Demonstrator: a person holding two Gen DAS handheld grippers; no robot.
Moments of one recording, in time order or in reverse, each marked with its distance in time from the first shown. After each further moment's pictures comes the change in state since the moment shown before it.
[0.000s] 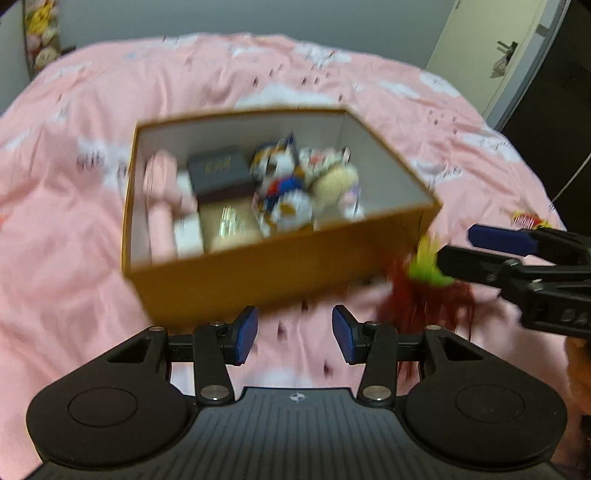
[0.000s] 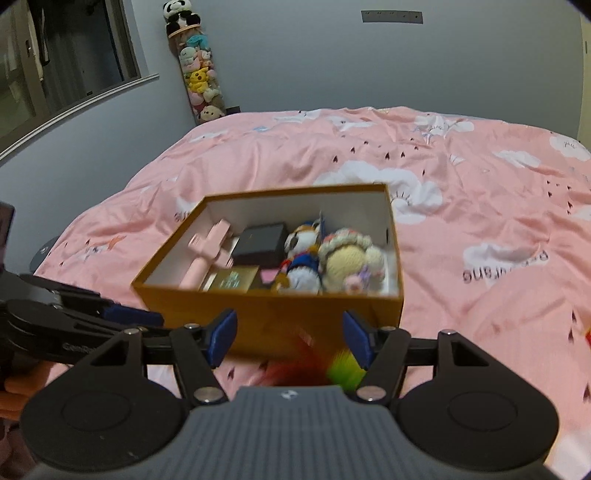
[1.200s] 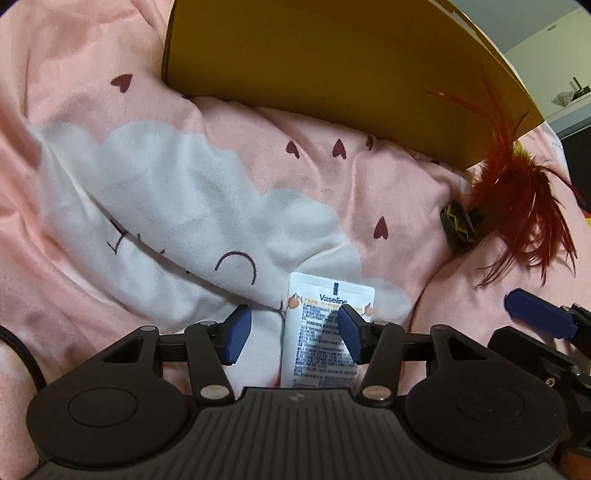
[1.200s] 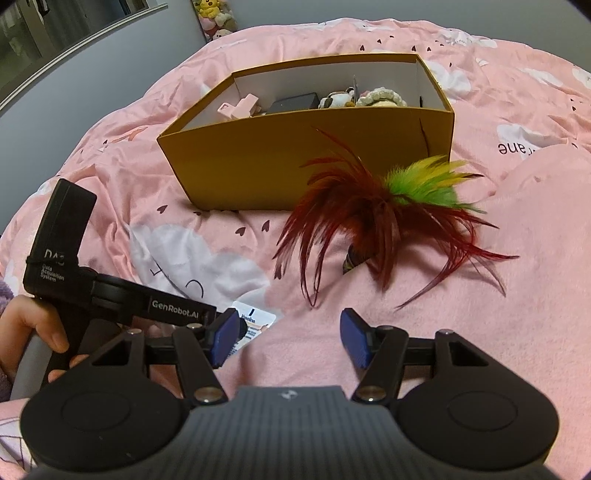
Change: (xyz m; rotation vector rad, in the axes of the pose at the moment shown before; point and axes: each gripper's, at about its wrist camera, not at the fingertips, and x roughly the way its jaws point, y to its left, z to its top) left arm 0.068 0.050 -0.101 -0.339 0.235 -0.116; right arm 0.012 0.022 -0.089 0.008 0.253 0.052
